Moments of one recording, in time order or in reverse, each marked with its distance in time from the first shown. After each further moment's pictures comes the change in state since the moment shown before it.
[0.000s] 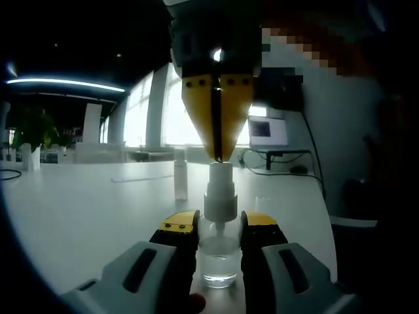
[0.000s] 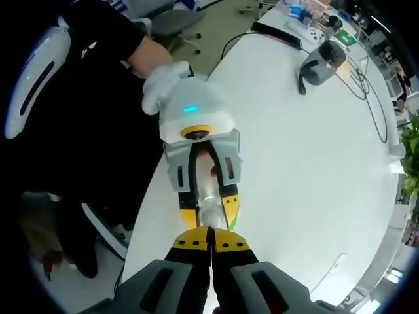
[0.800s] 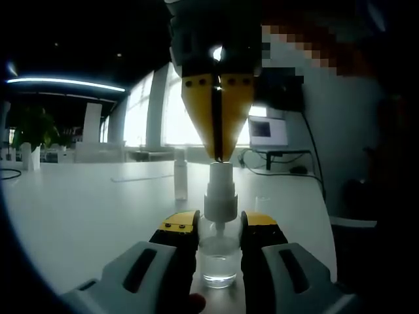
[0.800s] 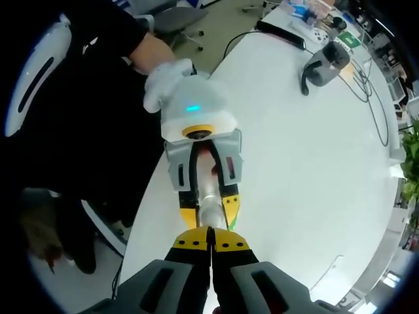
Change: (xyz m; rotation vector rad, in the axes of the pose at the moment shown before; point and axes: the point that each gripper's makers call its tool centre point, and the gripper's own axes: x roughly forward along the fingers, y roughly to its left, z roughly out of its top) left arm 0.000 0.001 0.000 -0.004 0.001 0.000; right arm 0.001 0.000 0.001 -0.024 0.022 0.000
